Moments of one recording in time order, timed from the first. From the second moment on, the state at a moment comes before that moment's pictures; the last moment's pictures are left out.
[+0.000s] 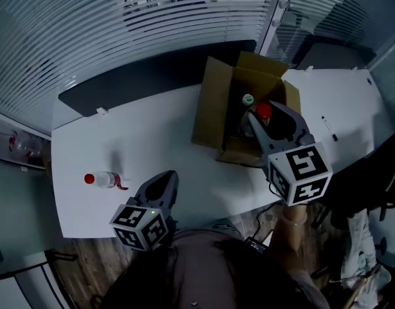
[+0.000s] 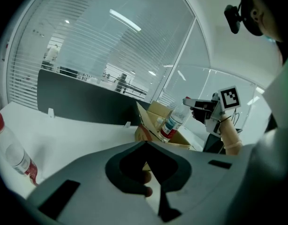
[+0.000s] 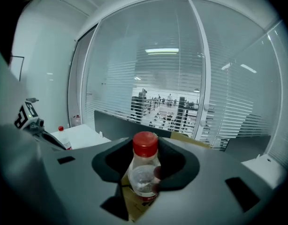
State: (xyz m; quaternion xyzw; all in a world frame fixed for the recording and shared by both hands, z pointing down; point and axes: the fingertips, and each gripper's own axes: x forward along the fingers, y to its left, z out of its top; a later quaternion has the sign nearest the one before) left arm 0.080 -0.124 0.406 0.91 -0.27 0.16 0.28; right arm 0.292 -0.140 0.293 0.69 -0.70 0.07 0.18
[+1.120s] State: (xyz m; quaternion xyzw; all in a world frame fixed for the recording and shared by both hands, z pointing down) left arm 0.009 -0.072 0.395 0.92 -0.23 0.14 0.27; right arm 0.204 -0.054 0.236 0.72 -0.67 0.01 0.16
